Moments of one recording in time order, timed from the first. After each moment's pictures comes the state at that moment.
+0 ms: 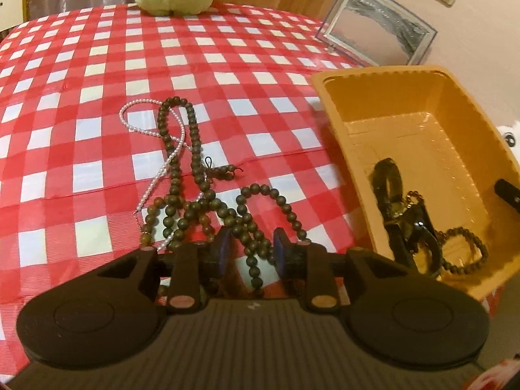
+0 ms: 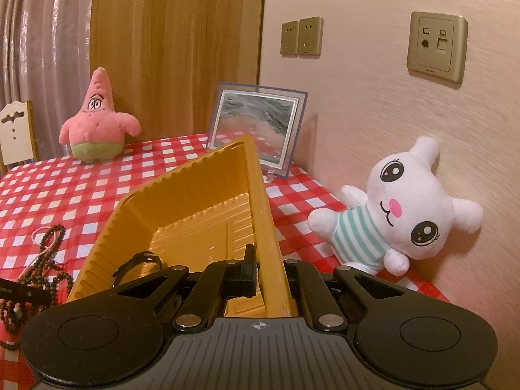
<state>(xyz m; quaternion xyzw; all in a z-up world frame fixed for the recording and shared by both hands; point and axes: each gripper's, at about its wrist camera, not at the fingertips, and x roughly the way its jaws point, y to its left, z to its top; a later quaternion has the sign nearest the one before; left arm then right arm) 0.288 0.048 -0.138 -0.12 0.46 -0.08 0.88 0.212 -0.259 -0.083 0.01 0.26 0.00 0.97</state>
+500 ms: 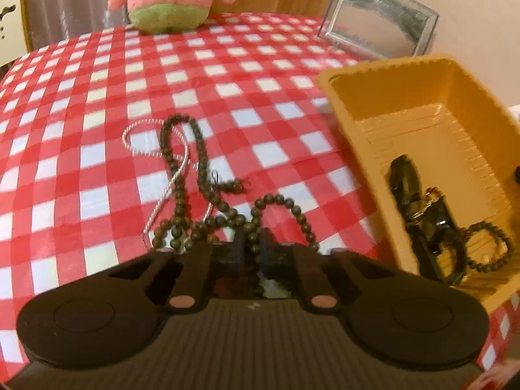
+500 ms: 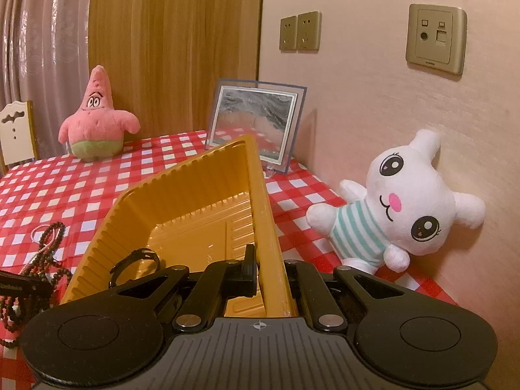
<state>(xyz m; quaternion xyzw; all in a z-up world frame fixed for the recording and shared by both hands) 0.292 0.037 -0.136 -0.05 0.44 -0.07 0.89 0.213 -0.262 -0.086 0.01 0.27 0.00 0.96</state>
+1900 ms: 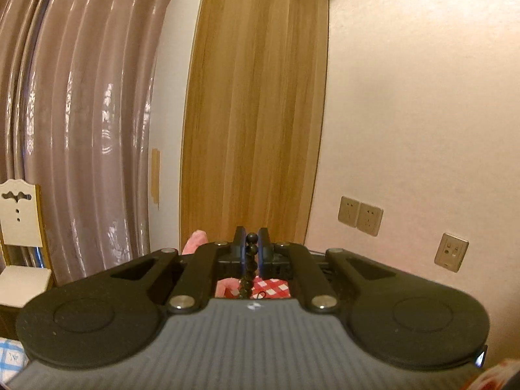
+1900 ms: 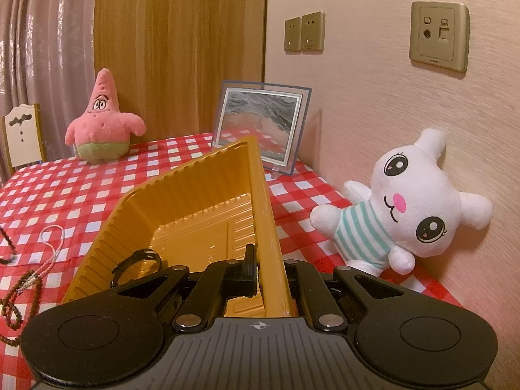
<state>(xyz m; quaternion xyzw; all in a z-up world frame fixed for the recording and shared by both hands) 0.194 0.159 0.225 -0.04 0.09 -0.11 0.99 0.214 -0.266 -0.089 0.02 0.26 0.02 0.96</state>
